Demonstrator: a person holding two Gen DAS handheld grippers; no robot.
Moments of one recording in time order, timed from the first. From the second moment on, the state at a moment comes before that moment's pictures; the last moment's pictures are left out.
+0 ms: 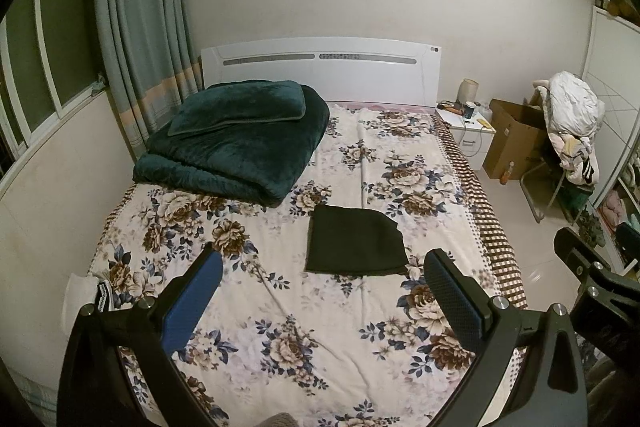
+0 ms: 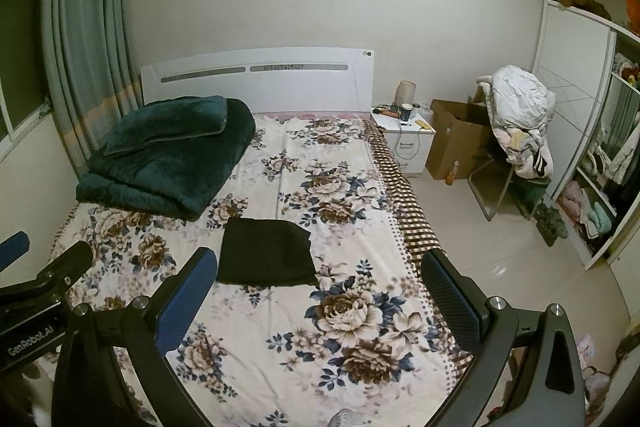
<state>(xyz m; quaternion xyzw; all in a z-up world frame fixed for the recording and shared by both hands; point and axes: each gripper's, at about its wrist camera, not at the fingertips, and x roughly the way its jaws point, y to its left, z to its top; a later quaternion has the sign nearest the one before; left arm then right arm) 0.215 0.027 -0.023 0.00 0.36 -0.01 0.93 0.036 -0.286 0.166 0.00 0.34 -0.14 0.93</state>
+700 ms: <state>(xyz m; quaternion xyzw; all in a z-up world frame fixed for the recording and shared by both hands) 0.214 0.028 -0.024 0.00 0.36 -0.01 0.93 0.034 -0.278 0.168 0.00 0.33 -0.14 0.93</state>
